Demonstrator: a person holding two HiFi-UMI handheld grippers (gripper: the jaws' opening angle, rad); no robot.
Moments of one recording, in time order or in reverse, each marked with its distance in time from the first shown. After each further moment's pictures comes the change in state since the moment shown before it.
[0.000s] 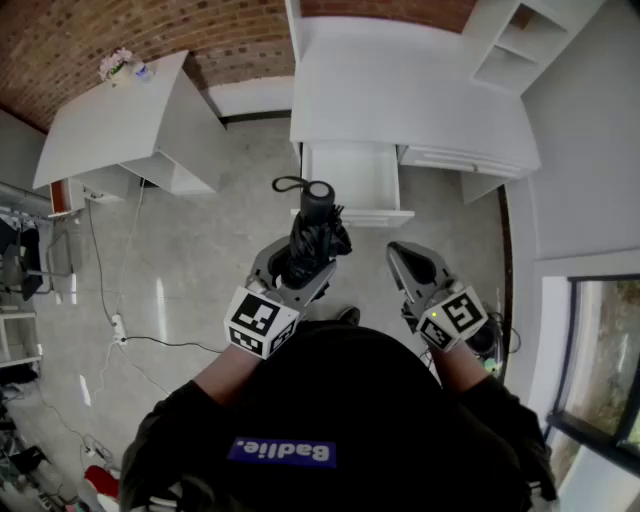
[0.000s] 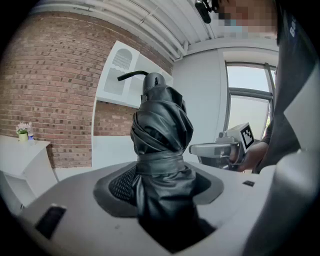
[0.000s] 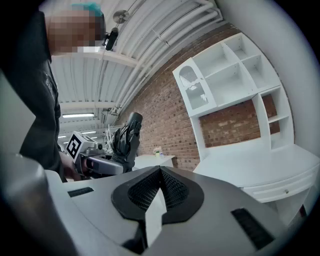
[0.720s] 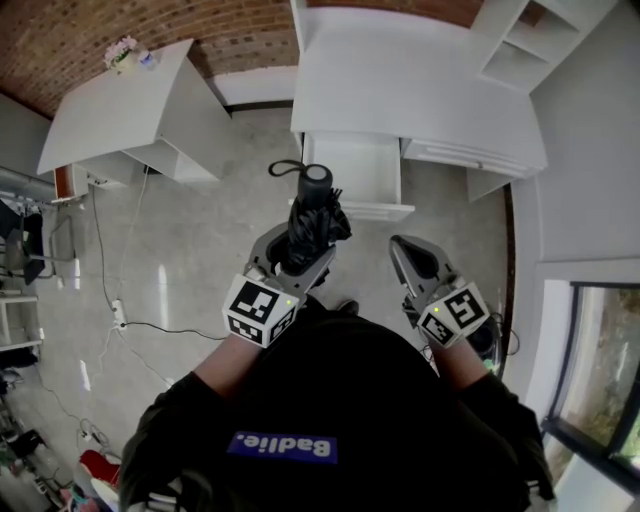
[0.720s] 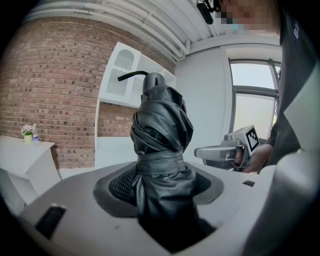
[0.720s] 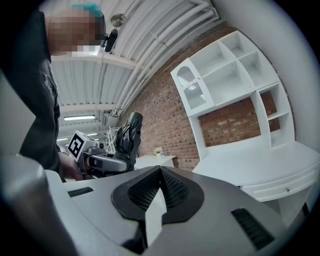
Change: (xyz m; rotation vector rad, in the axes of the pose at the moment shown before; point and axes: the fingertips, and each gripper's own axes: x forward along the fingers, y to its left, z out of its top) left arm 0.016 -0.002 0.005 0.003 -0.011 0.054; right arm -0.012 -0.016 -0.005 0.011 -0.016 0.018
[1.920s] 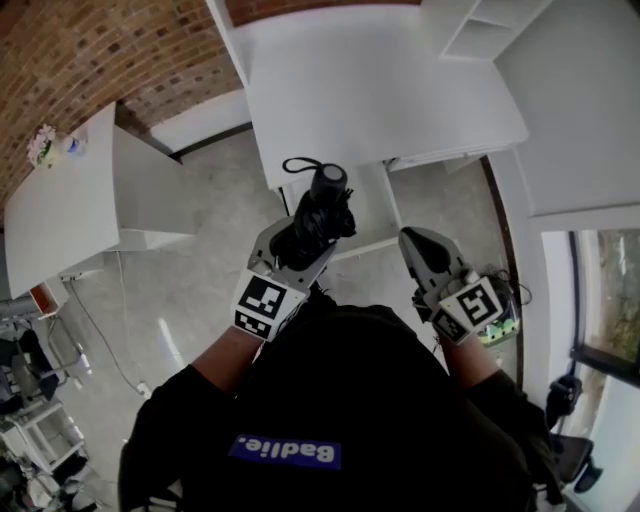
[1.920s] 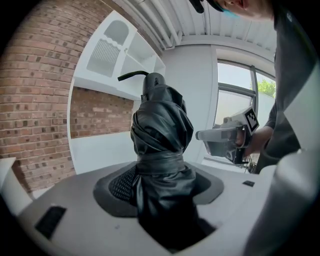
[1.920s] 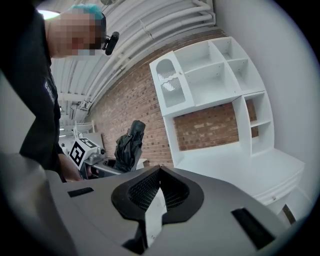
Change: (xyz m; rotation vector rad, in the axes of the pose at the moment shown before) left arm 0.132 0.157 0.024 0.113 0.107 -0.323; right arm 0.131 -0.097 0.045 0.020 -0.010 -0.346
